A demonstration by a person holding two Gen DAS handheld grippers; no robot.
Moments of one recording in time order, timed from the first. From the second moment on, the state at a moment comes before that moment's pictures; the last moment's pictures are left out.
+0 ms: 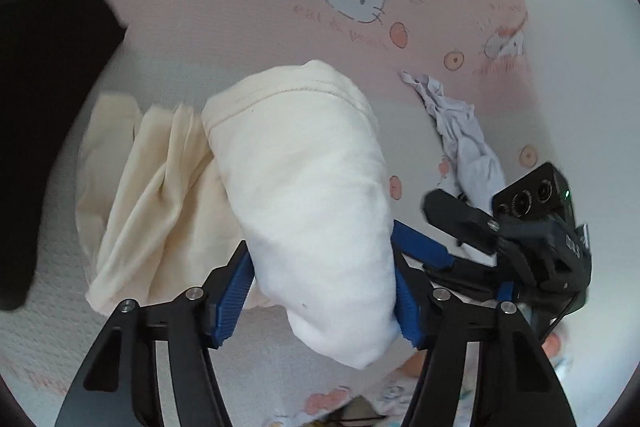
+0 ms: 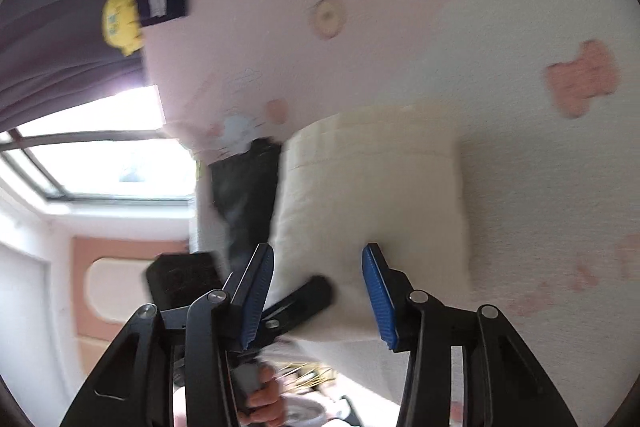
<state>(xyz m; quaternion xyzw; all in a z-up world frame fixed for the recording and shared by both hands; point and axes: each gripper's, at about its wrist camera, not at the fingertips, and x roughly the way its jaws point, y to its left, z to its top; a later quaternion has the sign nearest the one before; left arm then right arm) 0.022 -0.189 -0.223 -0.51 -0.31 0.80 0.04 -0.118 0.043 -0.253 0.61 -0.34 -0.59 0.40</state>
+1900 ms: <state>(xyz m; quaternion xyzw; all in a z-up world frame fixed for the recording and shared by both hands) 0.104 -0.283 -0.300 -0.41 -0.47 0.77 -0.06 -0.085 -0.048 -0.303 0.62 -0.28 -0.61 0.40</state>
